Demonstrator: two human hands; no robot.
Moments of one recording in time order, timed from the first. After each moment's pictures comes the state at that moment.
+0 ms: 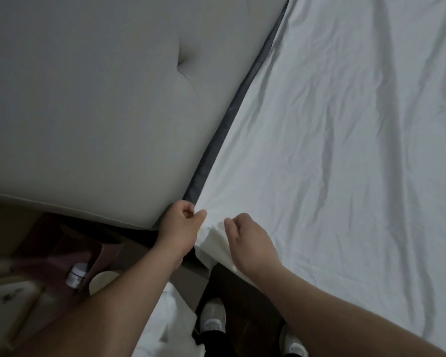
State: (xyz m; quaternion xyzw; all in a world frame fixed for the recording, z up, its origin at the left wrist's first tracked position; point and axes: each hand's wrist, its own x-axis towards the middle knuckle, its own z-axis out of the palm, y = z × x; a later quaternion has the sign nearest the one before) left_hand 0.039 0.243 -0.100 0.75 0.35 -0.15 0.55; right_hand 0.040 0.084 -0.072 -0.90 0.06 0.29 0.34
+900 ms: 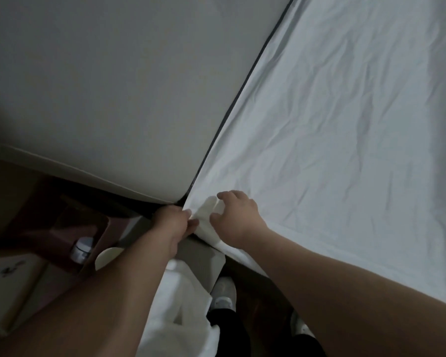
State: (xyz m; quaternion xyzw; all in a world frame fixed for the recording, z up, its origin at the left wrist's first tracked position) left_hand 0.010 0.289 -0.191 0.54 0.55 -0.19 0.60; right_hand 0.046 0.141 -0.139 -0.88 -0.03 0.40 0.26
